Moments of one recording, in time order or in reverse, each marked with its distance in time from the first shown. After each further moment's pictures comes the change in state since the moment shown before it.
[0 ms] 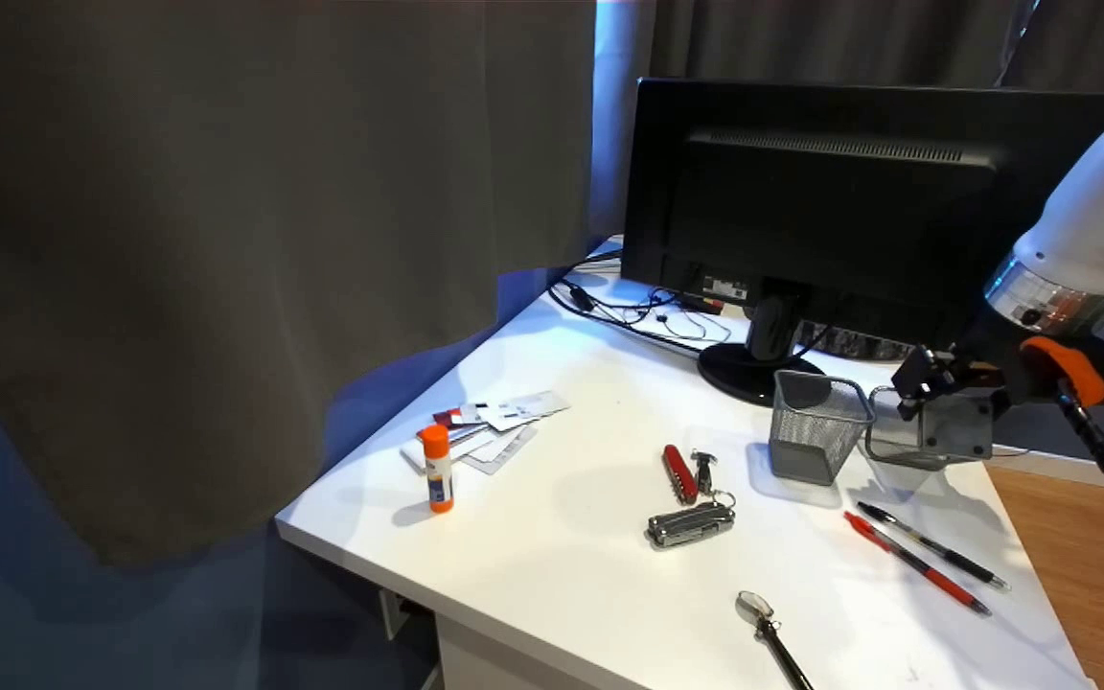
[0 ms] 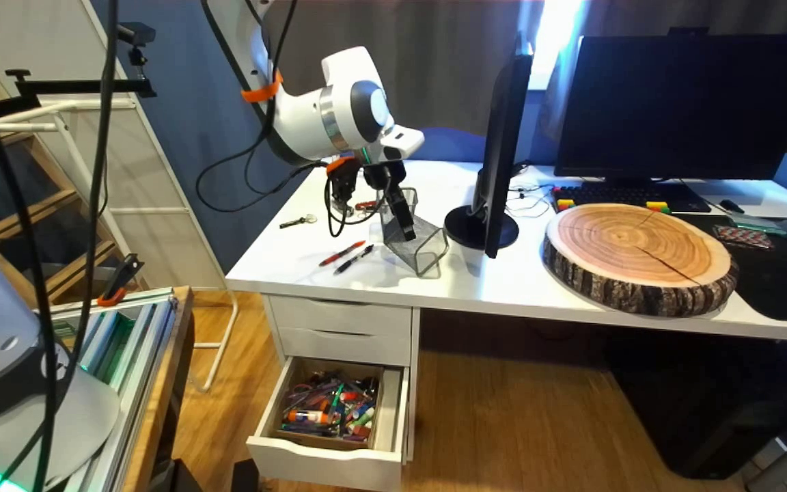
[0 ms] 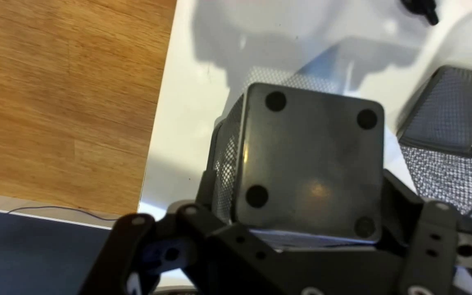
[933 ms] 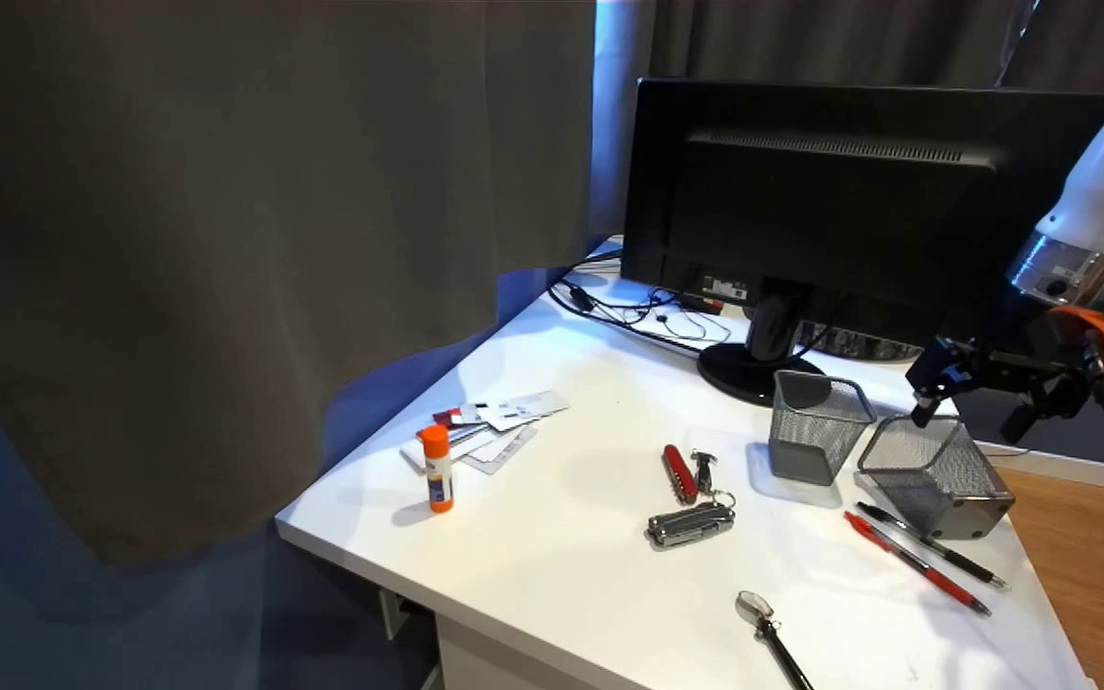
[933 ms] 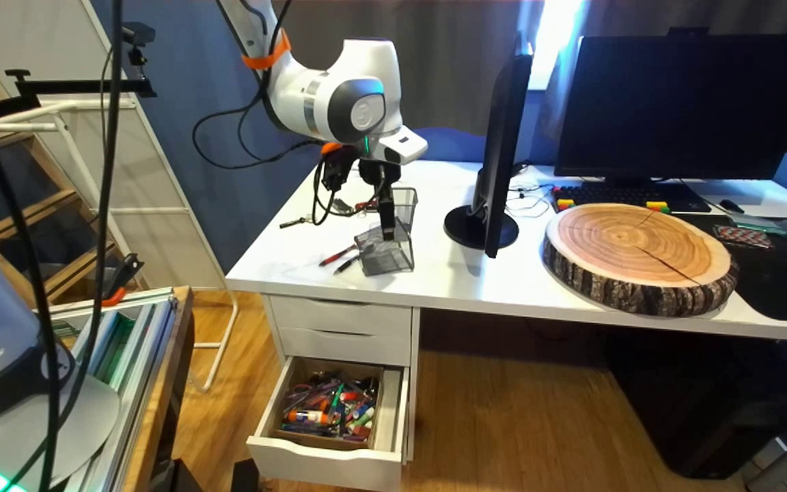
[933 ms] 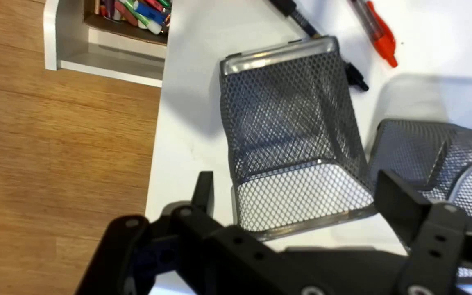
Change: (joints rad) arm -0.239 -0.063 0.263 -0.044 0.477 -0.091 -0.363
